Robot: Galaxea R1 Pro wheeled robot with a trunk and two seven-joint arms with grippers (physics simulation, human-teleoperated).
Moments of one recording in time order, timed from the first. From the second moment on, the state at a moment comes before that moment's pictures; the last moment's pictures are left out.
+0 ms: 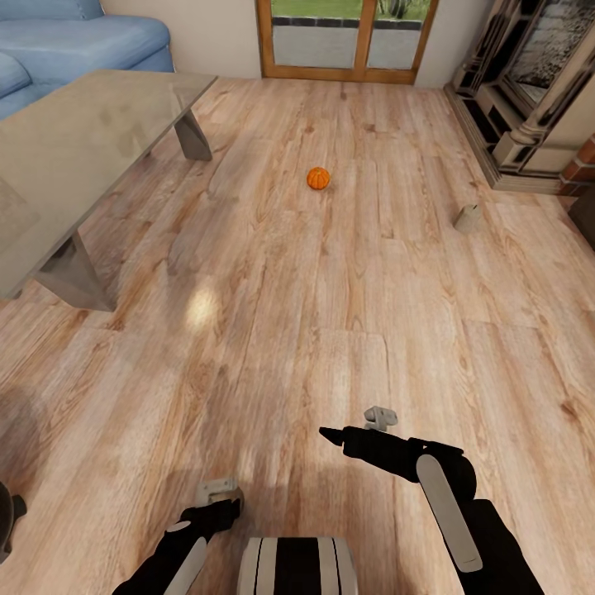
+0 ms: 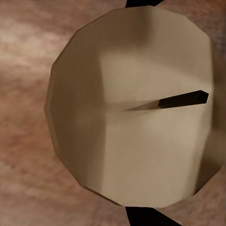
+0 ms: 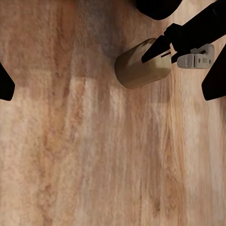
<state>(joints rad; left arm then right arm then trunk) -0.31 0.01 -0.28 -0.89 0.45 0.31 0.29 -0.33 0.01 0.09 -1.56 -0.56 0.95 0.10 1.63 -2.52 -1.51</state>
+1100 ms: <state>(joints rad) -0.31 0.00 -0.28 -0.98 0.44 0.42 0.29 -0.33 0.01 0.09 -1.53 -0.56 0.95 0.10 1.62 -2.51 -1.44</state>
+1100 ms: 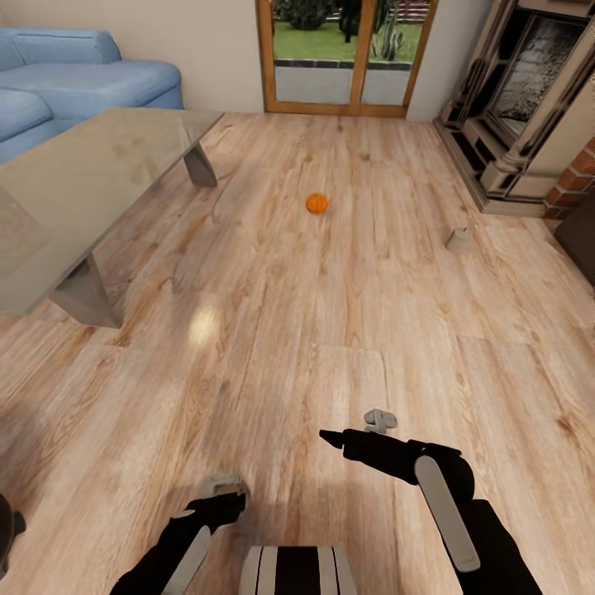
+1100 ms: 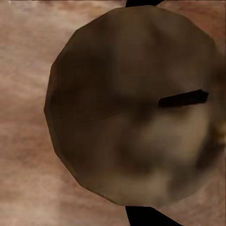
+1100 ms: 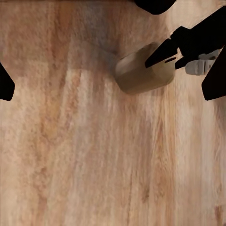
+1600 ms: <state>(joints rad) -0.31 -0.05 -0.28 -1.00 0.45 0.42 0.29 -0.29 0.00 0.12 -1.47 -0.56 0.93 0.10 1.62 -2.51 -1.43</state>
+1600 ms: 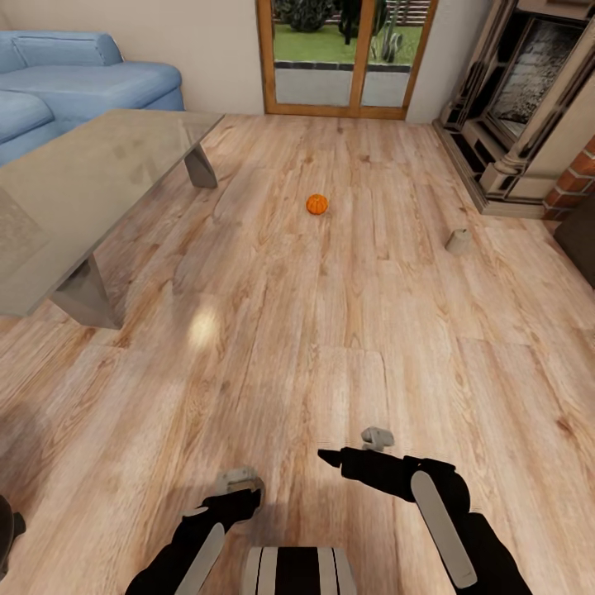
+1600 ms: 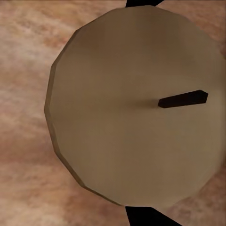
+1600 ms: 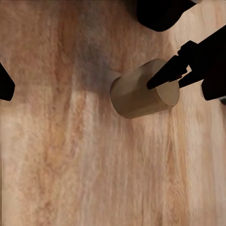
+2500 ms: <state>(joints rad) -0.31 -0.05 -0.28 -1.00 0.45 0.42 0.30 -0.29 0.00 0.12 -1.40 -0.56 0.92 0.10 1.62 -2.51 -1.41</state>
